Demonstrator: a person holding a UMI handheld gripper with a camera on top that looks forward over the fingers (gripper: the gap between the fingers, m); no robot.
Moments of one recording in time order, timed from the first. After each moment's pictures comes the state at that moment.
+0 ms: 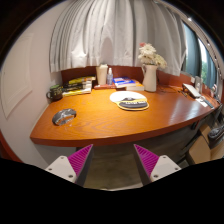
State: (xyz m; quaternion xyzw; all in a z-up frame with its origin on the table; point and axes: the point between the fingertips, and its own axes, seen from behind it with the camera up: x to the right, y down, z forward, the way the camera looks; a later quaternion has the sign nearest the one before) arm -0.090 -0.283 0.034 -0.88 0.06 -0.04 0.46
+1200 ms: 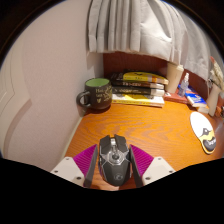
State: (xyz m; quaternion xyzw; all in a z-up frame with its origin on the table) arm -0.357 0.000 -0.018 -0.90 -0.07 0.04 0.42
